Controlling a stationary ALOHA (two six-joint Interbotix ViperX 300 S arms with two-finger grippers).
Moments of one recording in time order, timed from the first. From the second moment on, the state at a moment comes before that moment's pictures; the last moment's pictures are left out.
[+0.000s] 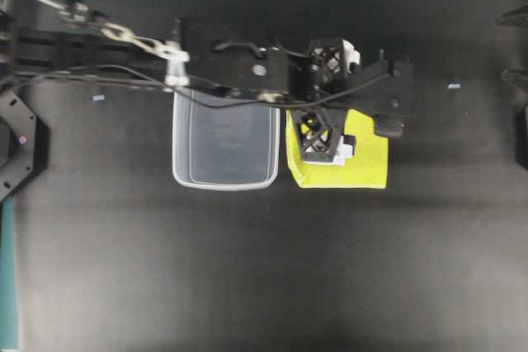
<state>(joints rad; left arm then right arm) 0.02 0.47 -0.11 0.04 0.60 0.15 -0.06 -1.18 1.18 0.02 -0.10 0.10</state>
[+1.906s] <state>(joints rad) 0.04 -0.16 0.19 0.04 0.93 0.15 -0.06 -1.22 1.21 0.02 -0.11 0.09</state>
